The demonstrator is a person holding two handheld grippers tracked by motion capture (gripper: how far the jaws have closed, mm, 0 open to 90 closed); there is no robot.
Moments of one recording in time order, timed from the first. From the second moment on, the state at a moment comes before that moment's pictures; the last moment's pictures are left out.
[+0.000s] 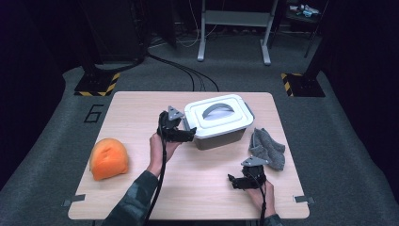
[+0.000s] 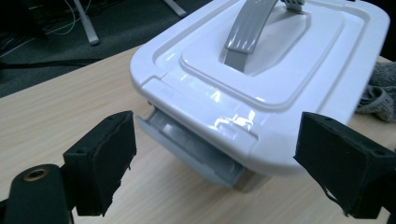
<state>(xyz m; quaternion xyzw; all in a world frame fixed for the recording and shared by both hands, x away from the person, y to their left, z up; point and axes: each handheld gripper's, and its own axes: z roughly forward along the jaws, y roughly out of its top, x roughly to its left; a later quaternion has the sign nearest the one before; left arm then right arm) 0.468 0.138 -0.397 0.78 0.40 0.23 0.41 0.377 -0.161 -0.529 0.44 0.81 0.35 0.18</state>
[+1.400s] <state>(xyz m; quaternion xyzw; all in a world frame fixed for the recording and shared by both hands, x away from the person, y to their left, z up) 0.499 0.162 -0.402 0.81 0.40 0.26 0.35 0.378 -0.164 -0.529 0.44 0.80 0.36 0.18</state>
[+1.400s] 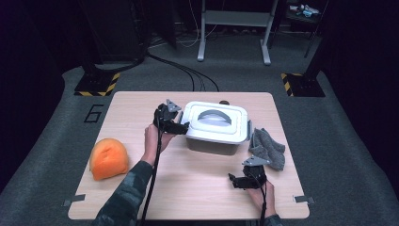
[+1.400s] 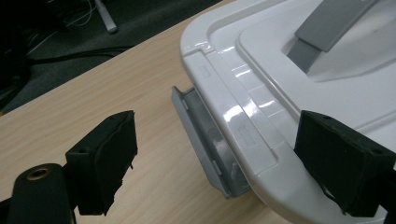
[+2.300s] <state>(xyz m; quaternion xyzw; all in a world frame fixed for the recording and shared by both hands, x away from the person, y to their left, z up) 0.466 0.182 -0.399 0.79 0.40 0.23 0.40 0.380 -0.168 -0.528 0.44 0.80 0.37 0.16</state>
